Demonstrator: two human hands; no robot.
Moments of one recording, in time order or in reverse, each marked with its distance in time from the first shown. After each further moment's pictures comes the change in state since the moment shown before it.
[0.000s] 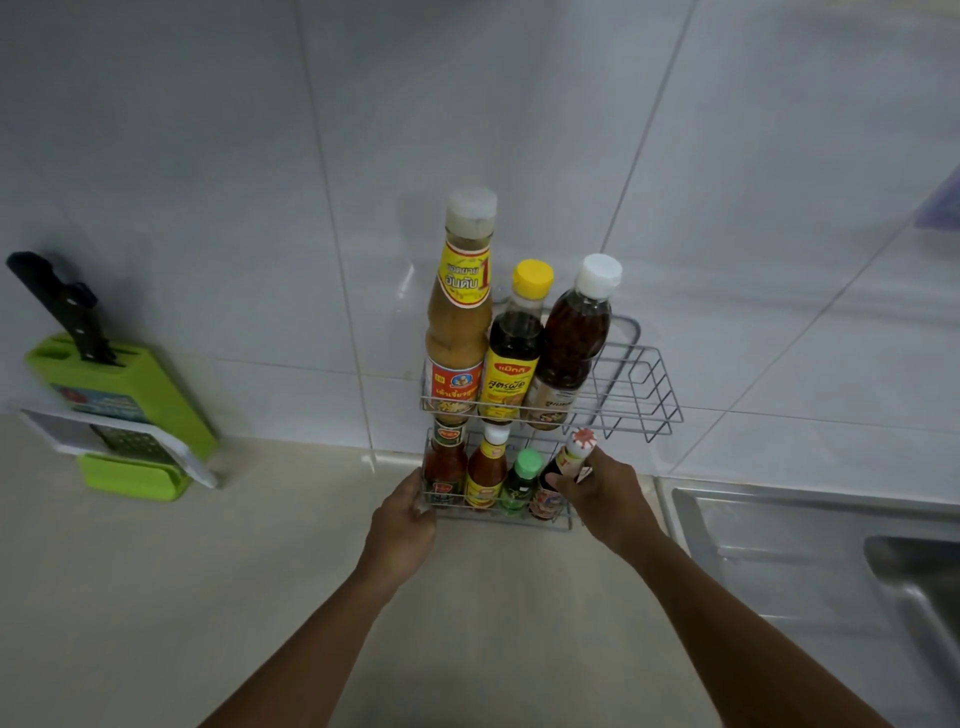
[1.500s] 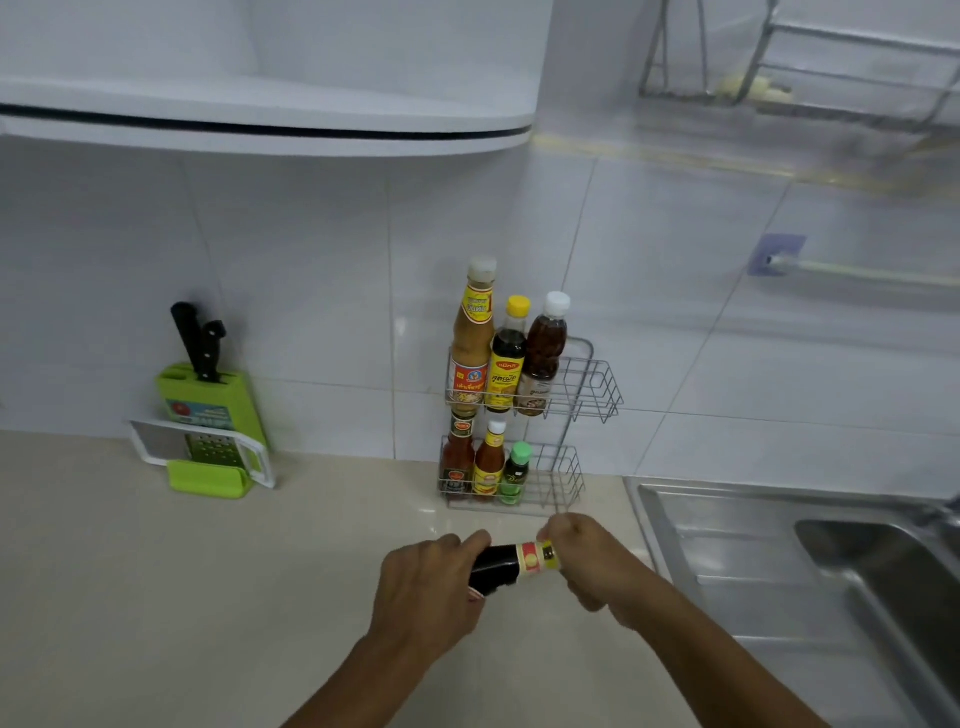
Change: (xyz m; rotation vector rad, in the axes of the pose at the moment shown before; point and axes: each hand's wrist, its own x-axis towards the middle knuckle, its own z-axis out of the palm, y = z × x) left_hand -0.193 0.023 -0.030 1.020 0.092 0.674; right_hand -0.202 -0.110 -0.040 0.242 -0.308 0.267
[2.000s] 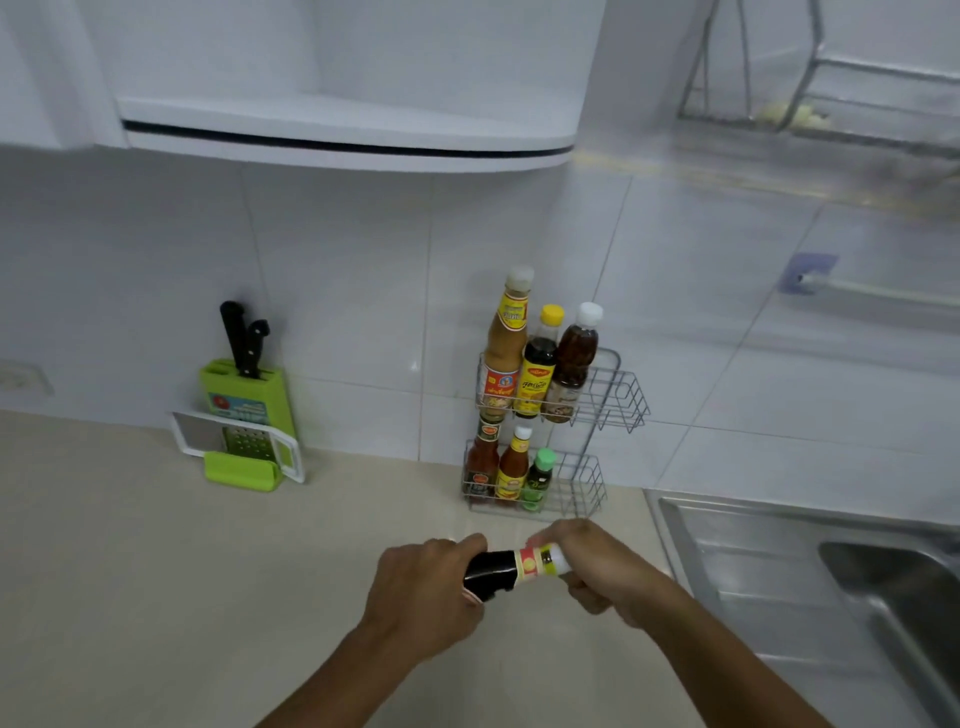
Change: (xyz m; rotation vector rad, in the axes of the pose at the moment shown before) left_hand -0.017 -0.029 -0.022 0.021 0.030 -0.008; right_hand -0.007 -0.018 0.020 0.006 -0.087 0.043
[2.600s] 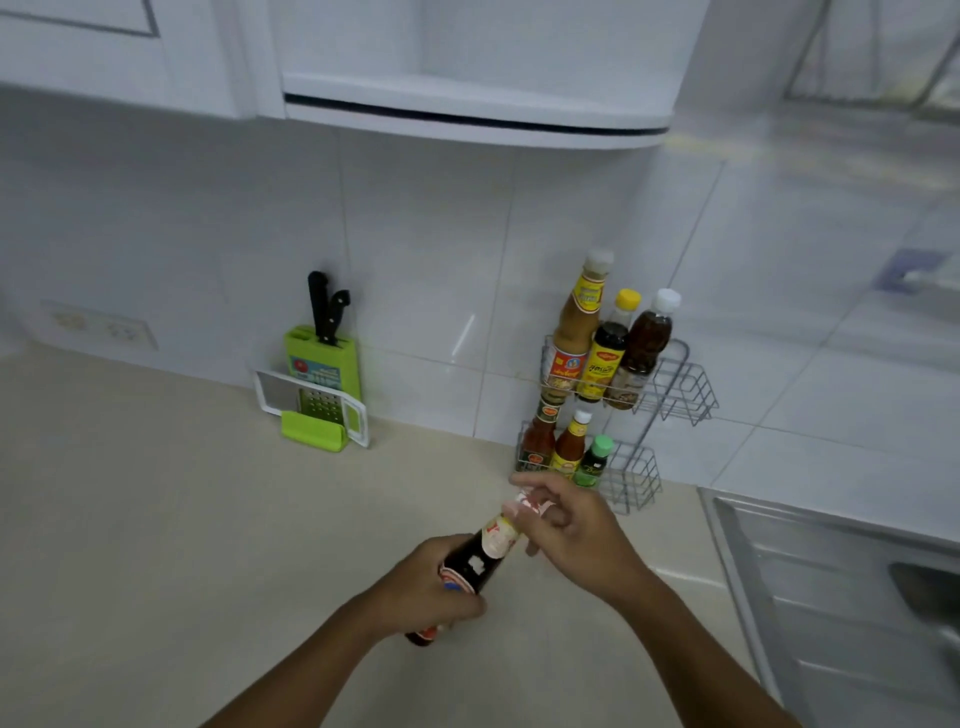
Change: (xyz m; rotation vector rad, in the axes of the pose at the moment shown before) left_hand -0.055 -0.061 0.006 -1.076 -0.366 -0.302; right_hand 0.001 -0.011 0.074 -0.058 0.062 -0.661
